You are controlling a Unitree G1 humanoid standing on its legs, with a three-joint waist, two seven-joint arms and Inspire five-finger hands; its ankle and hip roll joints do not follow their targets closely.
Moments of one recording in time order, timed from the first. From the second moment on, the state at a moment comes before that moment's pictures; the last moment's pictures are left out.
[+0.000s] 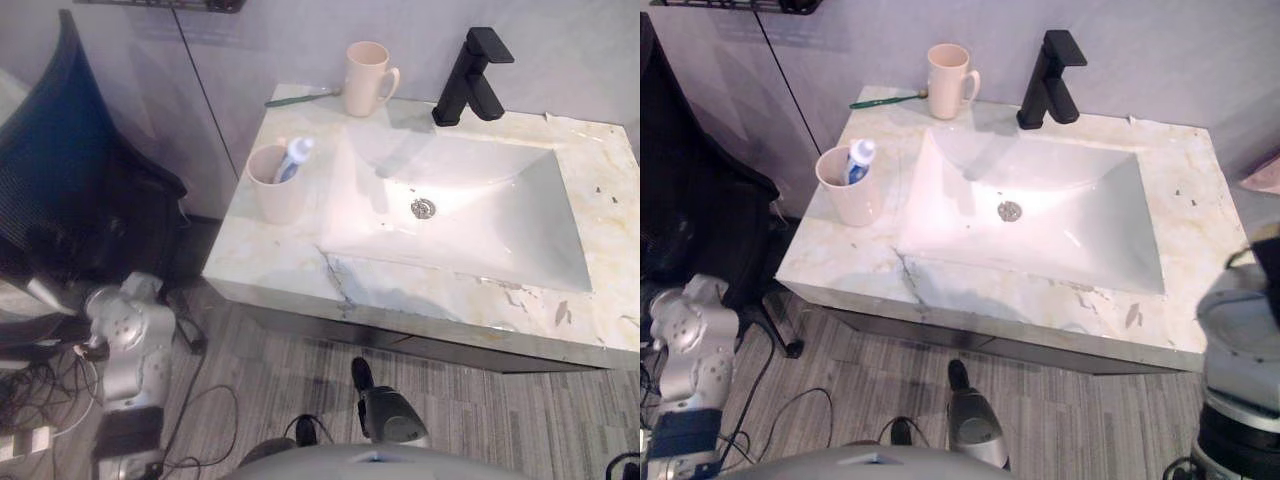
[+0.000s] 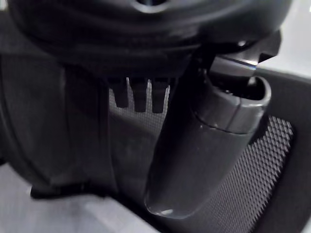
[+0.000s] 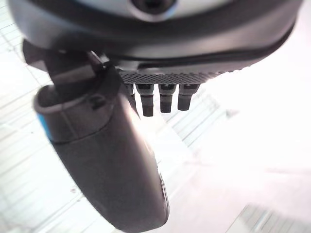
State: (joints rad) left arm 0.02 0.29 0.22 -0.06 -0.59 -0.17 1.00; right arm -0.01 -0.69 -0.60 -0.46 -0.24 -0.37 -1.24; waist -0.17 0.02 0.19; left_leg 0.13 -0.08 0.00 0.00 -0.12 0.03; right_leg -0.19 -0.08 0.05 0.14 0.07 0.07
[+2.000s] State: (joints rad) left arm 0.11 0.10 -0.01 0.89 -0.72 -0.24 0.85; right arm 0.44 -0.29 0.03 0.40 0.08 -0.45 -0.90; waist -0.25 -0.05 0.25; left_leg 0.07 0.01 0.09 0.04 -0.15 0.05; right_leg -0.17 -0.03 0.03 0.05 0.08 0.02
